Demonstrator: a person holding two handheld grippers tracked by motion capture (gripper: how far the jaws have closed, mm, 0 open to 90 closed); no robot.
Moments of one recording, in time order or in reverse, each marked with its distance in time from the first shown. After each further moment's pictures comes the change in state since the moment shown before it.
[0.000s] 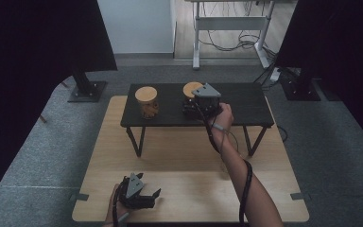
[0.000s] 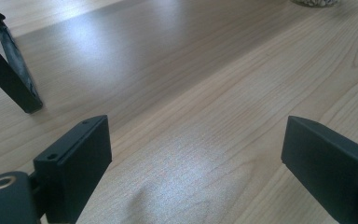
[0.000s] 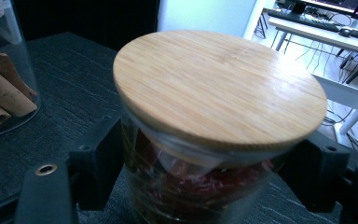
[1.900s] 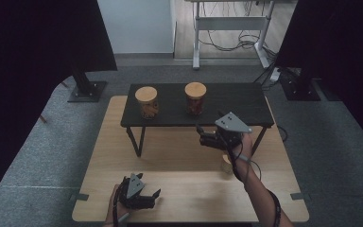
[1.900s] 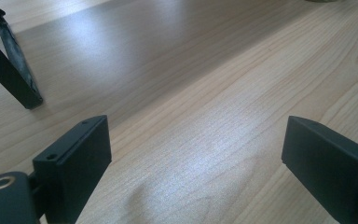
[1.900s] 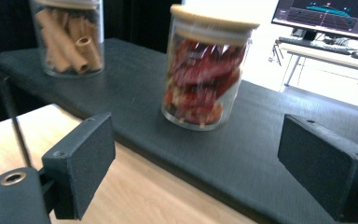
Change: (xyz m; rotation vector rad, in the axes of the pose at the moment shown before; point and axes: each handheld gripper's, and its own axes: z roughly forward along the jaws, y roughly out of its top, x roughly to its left) left arm -0.001 -0.002 0.001 0.009 0.007 0.002; right arm -0.008 -0.069 -0.090 -0.150 0.098 0.011
